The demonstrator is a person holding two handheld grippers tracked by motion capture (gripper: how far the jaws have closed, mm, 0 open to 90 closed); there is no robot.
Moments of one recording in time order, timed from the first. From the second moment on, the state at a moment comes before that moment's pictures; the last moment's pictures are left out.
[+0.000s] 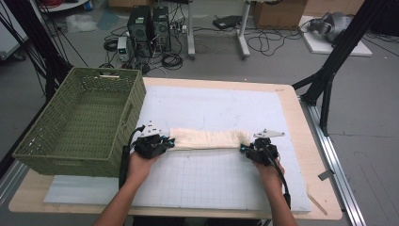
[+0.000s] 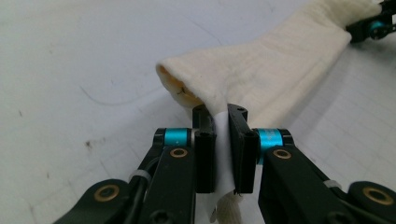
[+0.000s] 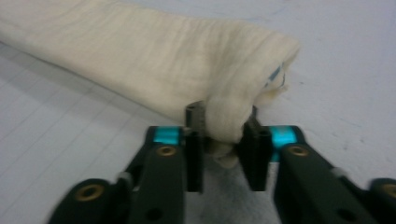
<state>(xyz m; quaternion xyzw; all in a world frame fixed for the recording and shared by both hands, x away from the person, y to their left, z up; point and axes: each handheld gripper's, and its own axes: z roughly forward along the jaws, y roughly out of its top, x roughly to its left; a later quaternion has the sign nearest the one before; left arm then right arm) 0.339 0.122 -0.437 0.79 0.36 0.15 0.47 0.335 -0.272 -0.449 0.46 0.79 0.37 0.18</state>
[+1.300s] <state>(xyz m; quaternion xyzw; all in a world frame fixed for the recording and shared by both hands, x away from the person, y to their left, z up) 0.274 0.145 -0.386 0.75 0.28 0.19 0.57 0.349 -0.272 -0.390 0.36 0.79 0.44 0.21</state>
